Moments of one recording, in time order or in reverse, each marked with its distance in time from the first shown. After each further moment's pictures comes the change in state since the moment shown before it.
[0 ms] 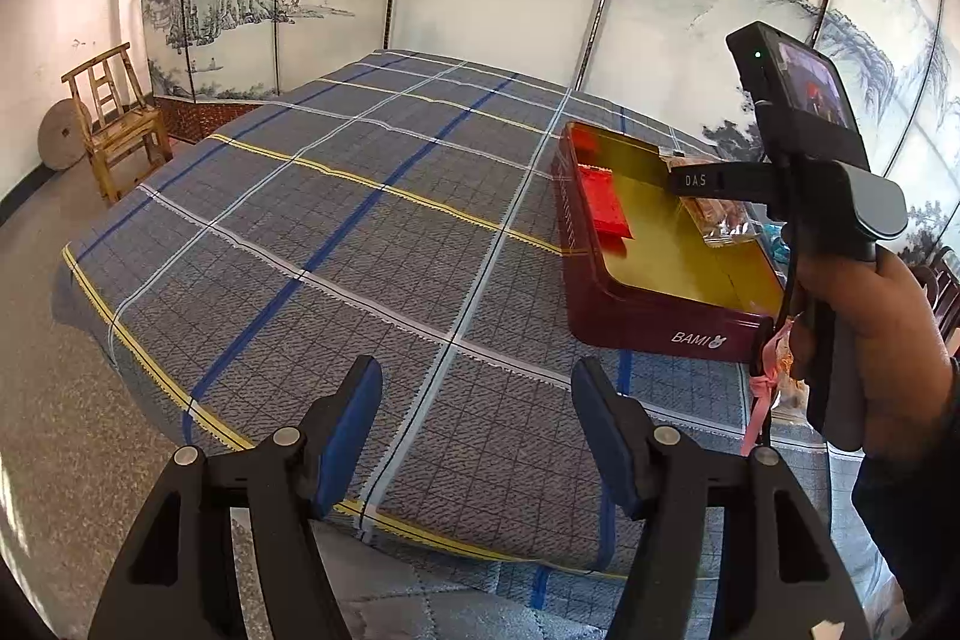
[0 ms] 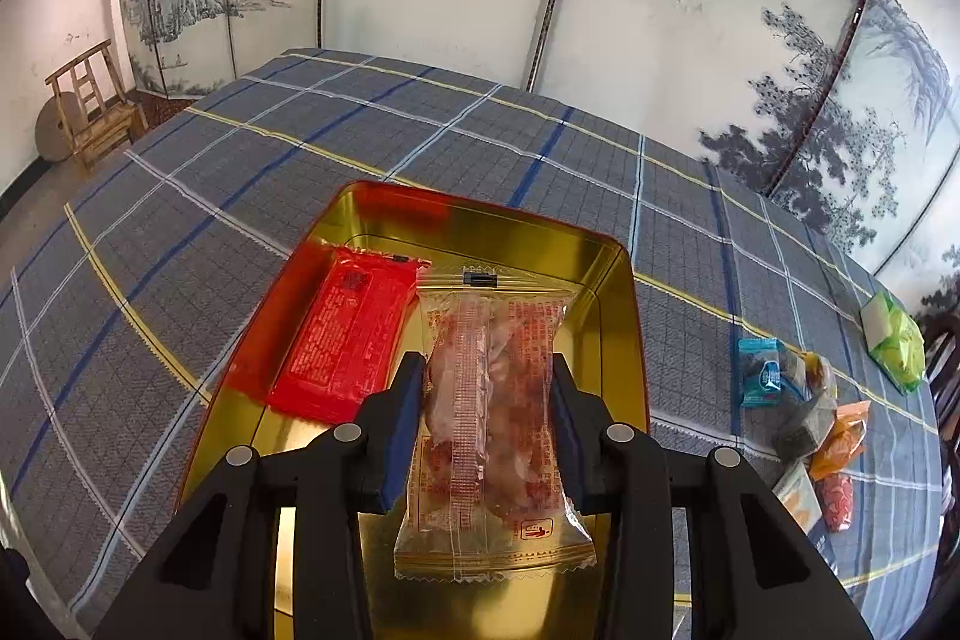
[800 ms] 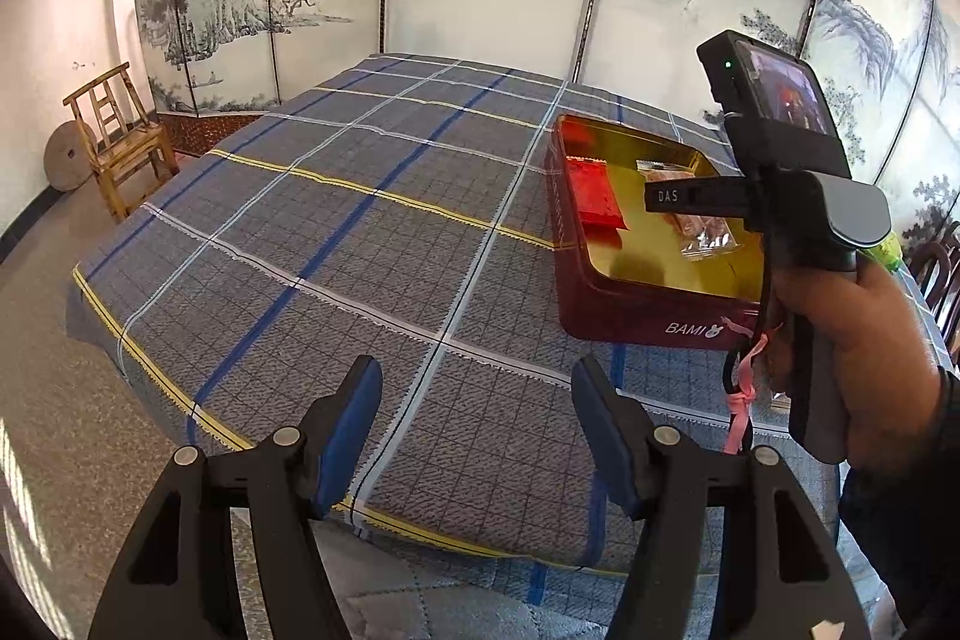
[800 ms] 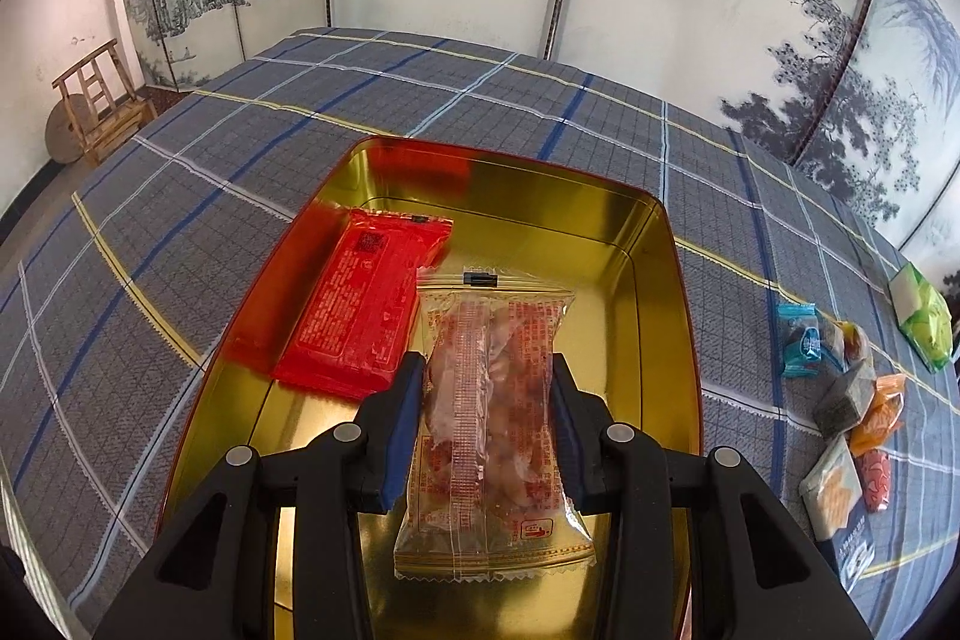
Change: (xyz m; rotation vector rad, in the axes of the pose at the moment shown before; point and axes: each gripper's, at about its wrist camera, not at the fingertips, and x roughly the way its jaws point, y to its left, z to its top) left arm -0.002 -0.018 0.001 0.054 0.011 0.043; right arm 0.017 0.001 -0.011 0.023 0.041 0.057
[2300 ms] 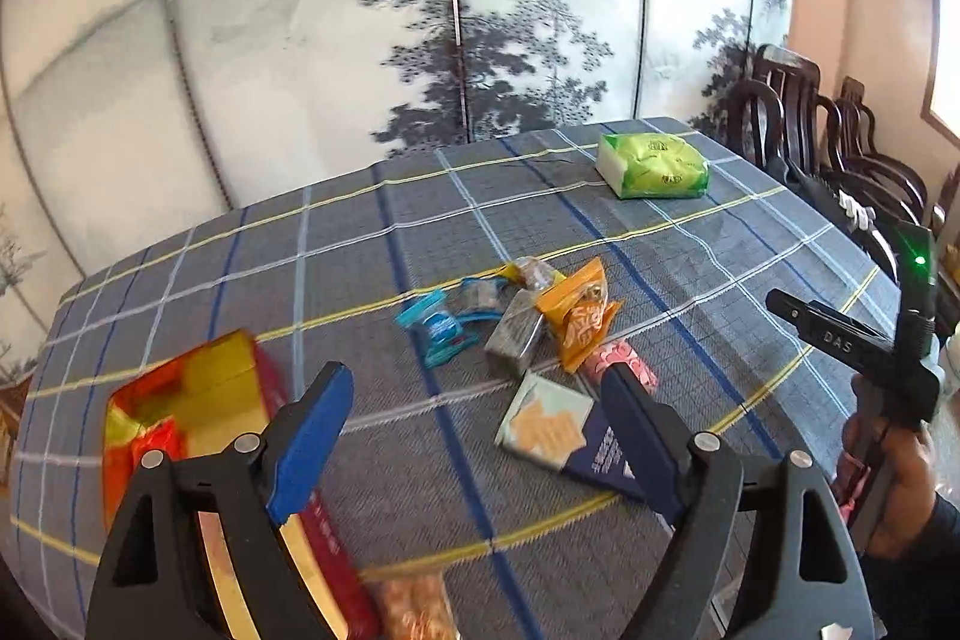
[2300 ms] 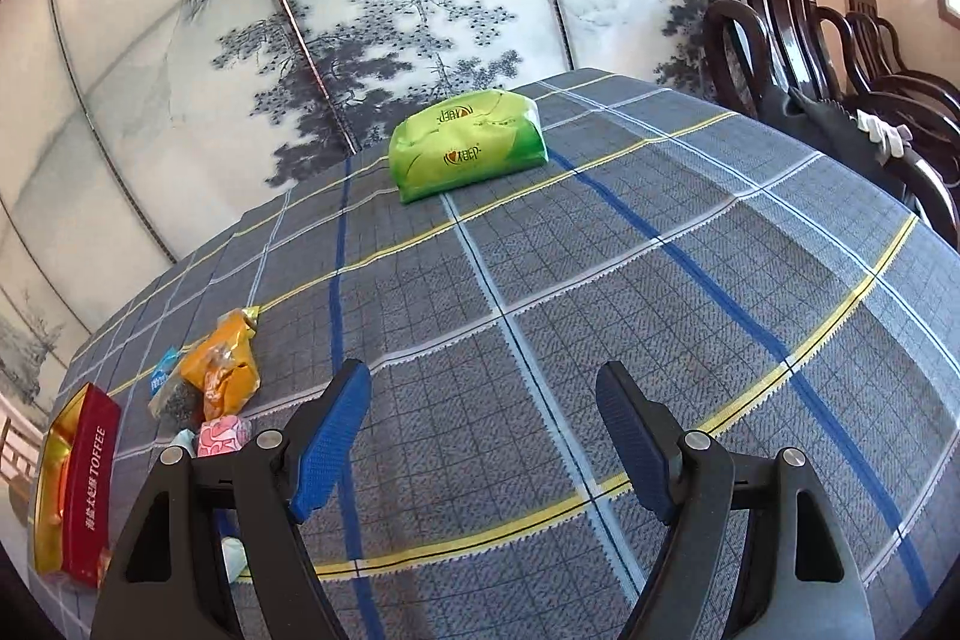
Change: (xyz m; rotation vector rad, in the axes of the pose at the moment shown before) left arm 0.073 -0.337 0.098 0.593 -0.022 -0.381; right arm -0.088 -0.427 -0.221 0.788 -0.243 -0.202
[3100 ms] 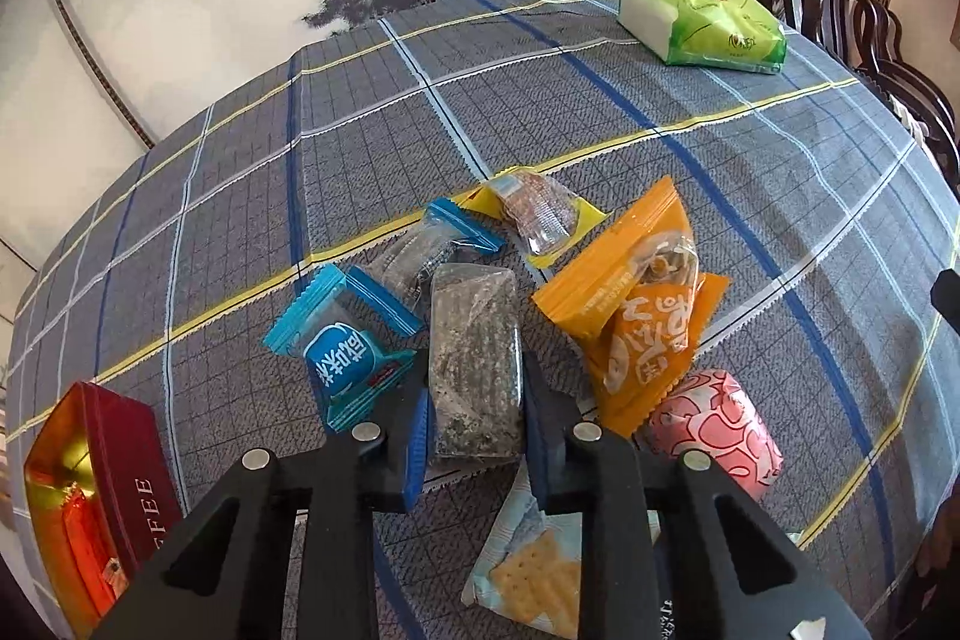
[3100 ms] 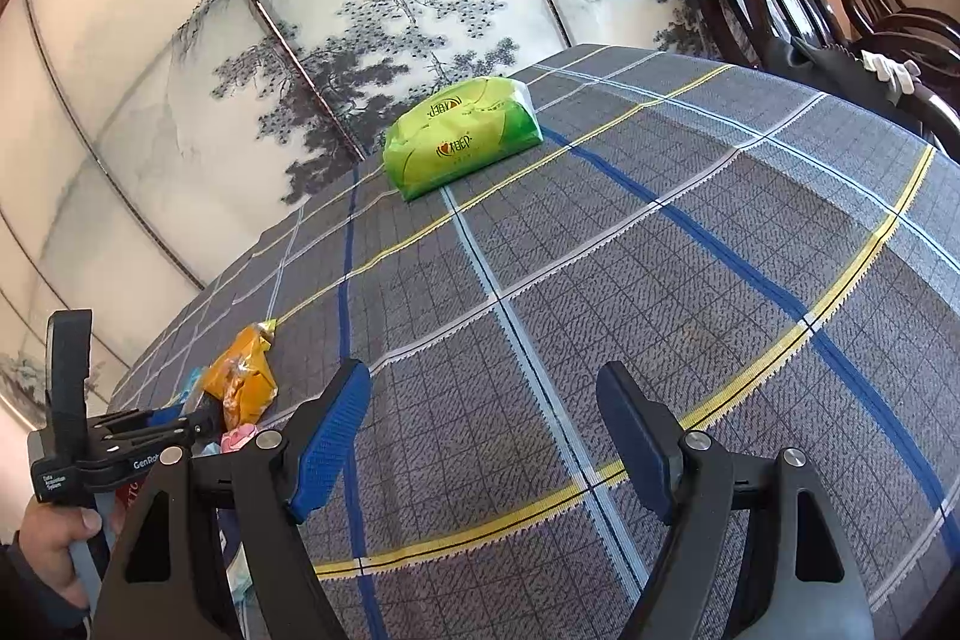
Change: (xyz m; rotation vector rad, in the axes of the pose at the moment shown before) left arm 0.150 -0.017 0.014 0.044 0.297 0.017; right arm 0.000 -0.017 -0.004 0.101 0.012 0.096
